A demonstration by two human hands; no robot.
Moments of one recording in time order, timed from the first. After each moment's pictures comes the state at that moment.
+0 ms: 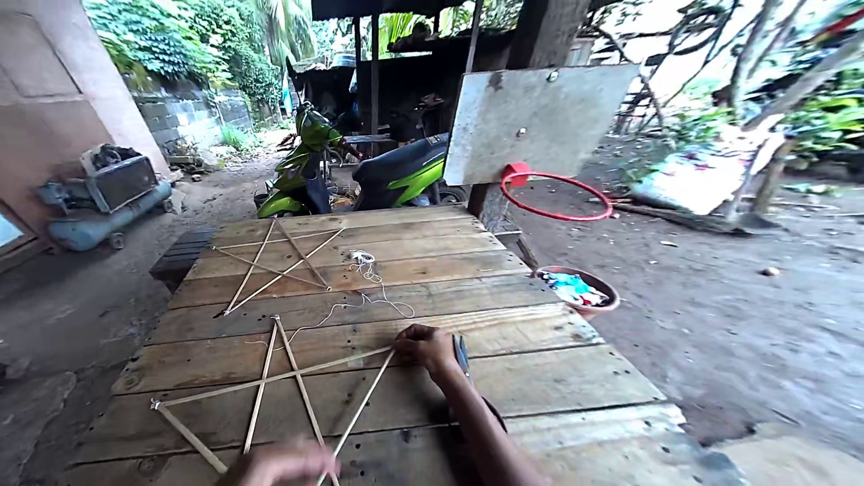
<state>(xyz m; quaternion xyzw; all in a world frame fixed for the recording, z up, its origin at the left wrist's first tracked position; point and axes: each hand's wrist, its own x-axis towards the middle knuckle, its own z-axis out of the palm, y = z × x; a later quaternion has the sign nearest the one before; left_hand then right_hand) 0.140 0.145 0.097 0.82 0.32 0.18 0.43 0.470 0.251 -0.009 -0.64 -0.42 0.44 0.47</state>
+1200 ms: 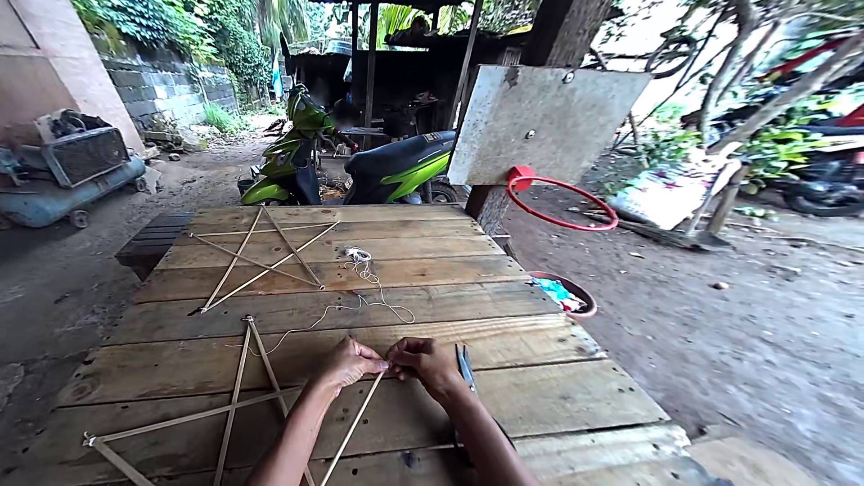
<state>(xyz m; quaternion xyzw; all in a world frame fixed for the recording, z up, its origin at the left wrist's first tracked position) 0.284 0.308 0.017 0.67 0.44 0.13 0.58 0.456 0.247 -0.001 -0.56 -0.36 0.56 0.51</state>
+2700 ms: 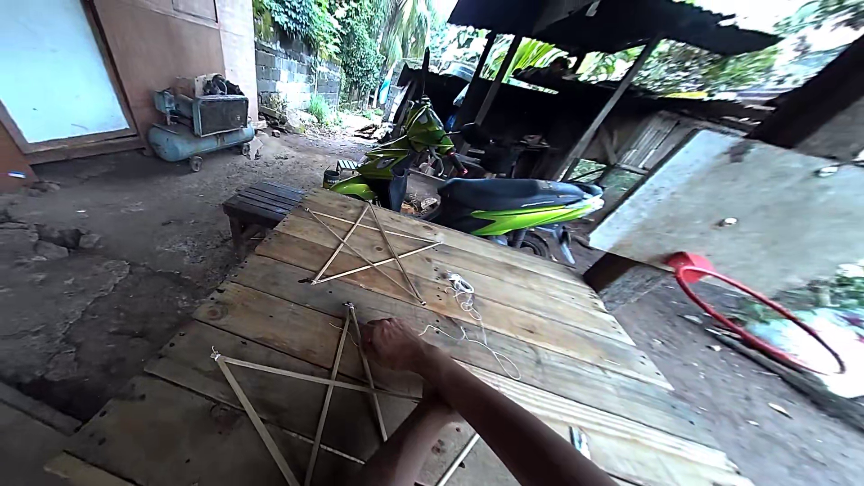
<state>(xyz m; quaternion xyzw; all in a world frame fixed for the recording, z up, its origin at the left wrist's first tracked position) 0.257 0.274 0.008 0.62 0.42 0.31 0.58 0.271 0.378 0.039 -0.45 -0.87 0.13 -0.15</state>
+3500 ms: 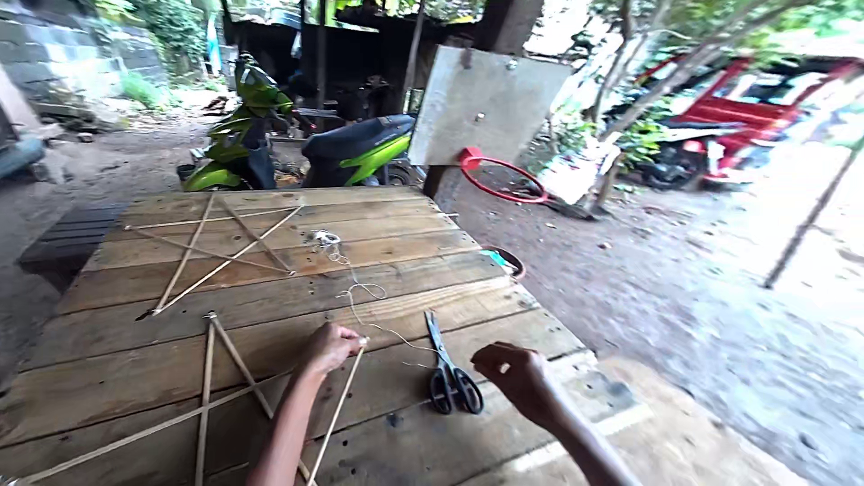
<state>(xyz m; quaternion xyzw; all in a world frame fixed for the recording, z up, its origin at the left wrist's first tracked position) 0.291 0.308 0.007 0.72 0.44 0.11 0.53 0.531 0.102 0.031 -0.77 -0.57 0.11 0.28</state>
